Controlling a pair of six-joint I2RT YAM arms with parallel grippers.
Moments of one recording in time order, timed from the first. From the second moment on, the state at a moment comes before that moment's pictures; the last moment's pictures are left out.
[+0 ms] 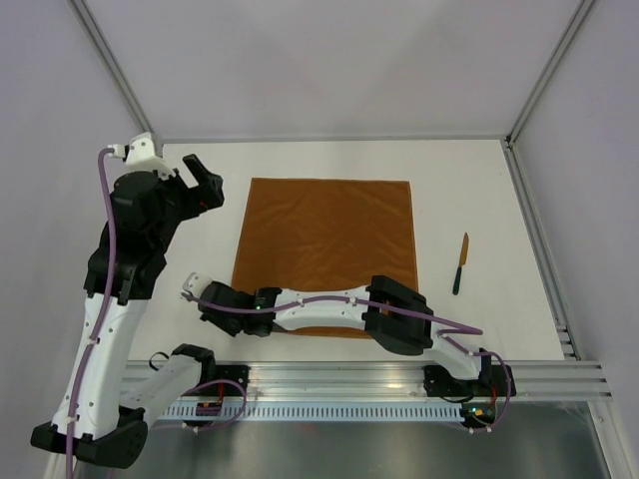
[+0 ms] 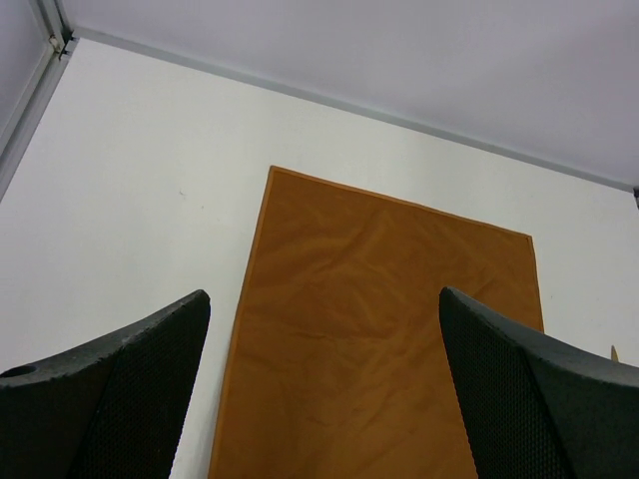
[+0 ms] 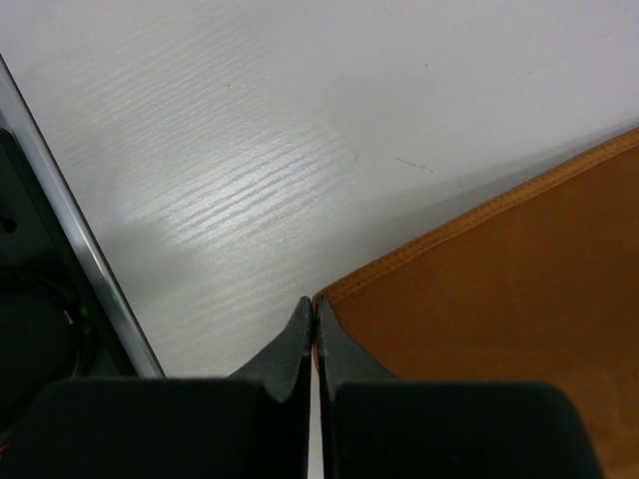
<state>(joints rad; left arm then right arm) -0.23 0.92 1.33 -0.67 -0.21 -0.38 1.37 2.28 1.84 -0.32 0.21 0.17</state>
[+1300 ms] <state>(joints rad) -0.23 1.01 1.33 -0.51 -0.16 -0.41 0.80 1.94 1.56 -0.36 0.17 -0.06</state>
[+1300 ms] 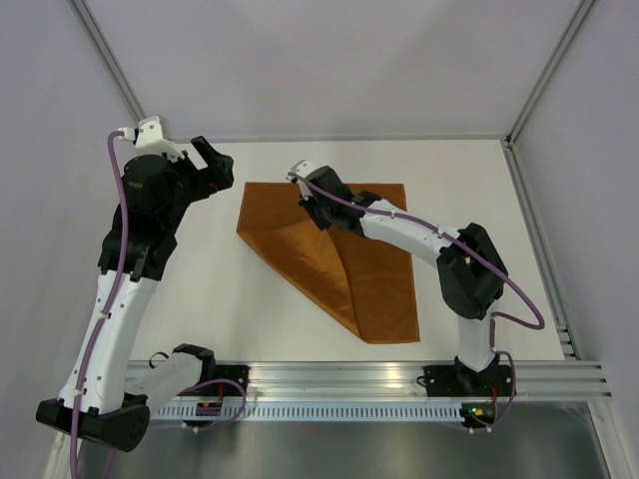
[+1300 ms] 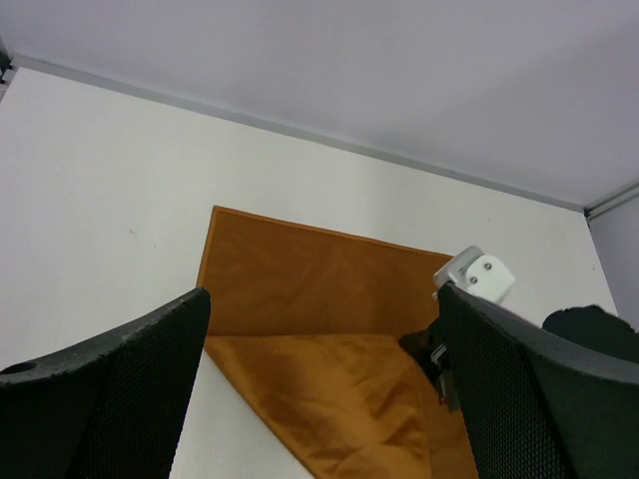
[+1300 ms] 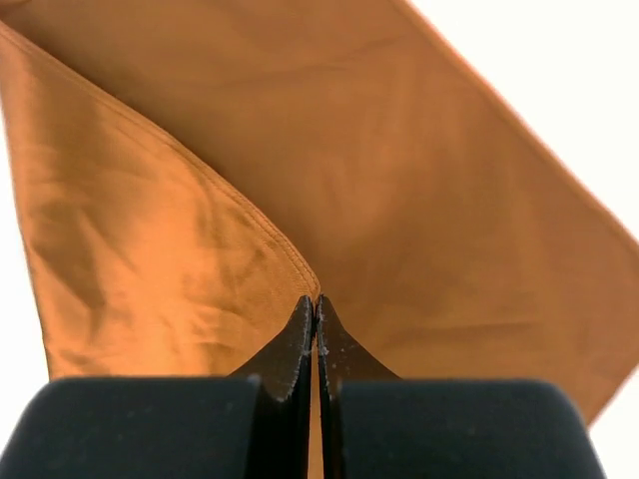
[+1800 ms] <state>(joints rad) -0.23 1.03 1.33 -0.49 -0.15 -0.41 0.54 1.93 1.54 -0.30 0.15 -0.13</state>
